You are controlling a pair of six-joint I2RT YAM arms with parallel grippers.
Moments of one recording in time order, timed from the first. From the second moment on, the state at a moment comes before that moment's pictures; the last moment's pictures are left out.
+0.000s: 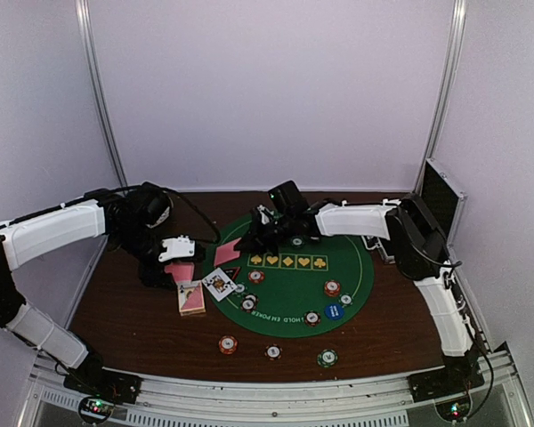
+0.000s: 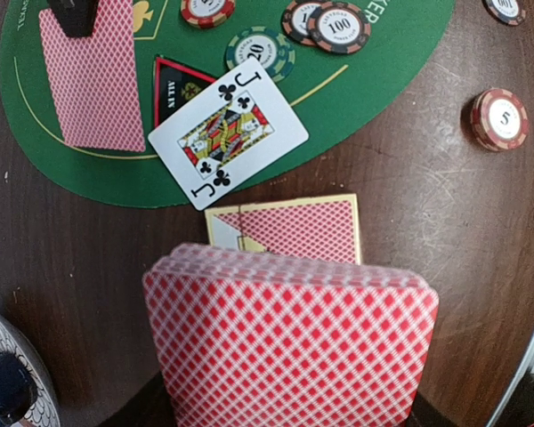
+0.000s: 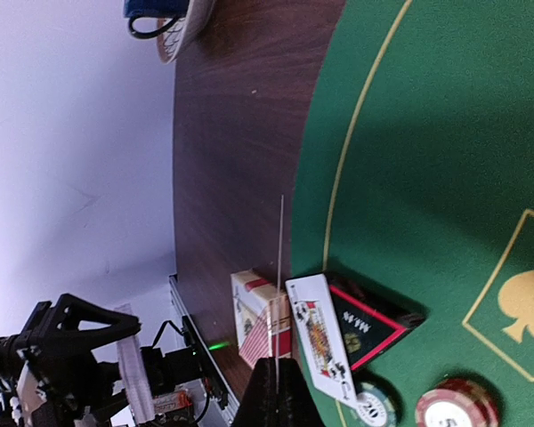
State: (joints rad) left arm -0.52 1.43 1.11 -0.94 0.14 0.92; right arm 0.74 2.34 1.83 -0.14 -0.69 0.99
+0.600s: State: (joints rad) left arm -0.52 1.43 1.11 -0.95 0.14 0.92; right arm 0.71 2.54 2.11 -0.37 -0.60 0.87
